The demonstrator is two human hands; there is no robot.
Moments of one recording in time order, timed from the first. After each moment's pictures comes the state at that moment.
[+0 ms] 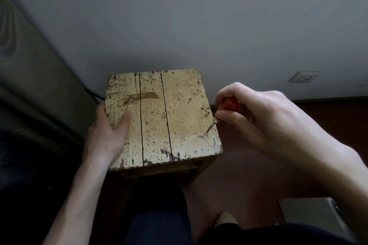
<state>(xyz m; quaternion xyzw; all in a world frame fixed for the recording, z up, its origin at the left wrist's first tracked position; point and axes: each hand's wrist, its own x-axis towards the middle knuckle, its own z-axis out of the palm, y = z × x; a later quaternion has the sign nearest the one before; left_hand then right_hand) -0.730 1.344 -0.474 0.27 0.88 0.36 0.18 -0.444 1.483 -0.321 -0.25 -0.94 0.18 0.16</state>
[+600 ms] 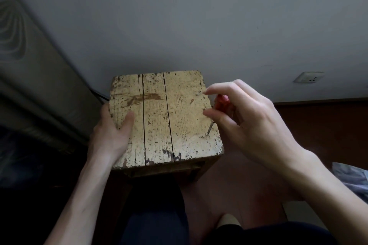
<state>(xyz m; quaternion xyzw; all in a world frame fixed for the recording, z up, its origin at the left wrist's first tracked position) -0.726 1.345 -0.466 0.27 0.89 0.33 0.18 -0.460 1.477 -0.350 -0.24 -0.90 0.20 0.29</state>
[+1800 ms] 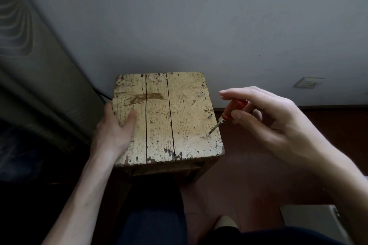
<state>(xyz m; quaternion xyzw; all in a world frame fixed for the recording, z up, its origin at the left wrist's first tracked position) -0.724 1.347 -0.464 0.26 0.89 0.32 0.18 -0.427 1.497 -0.340 -0.19 -0.90 0.32 0.24</state>
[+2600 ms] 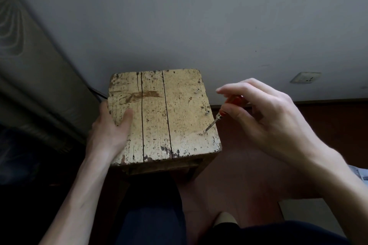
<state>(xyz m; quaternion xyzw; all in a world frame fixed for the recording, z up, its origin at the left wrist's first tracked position) -0.725 1.346 -0.465 0.27 0.89 0.32 0.17 -0.435 1.490 -0.341 -0.23 -0.91 0.20 0.26</state>
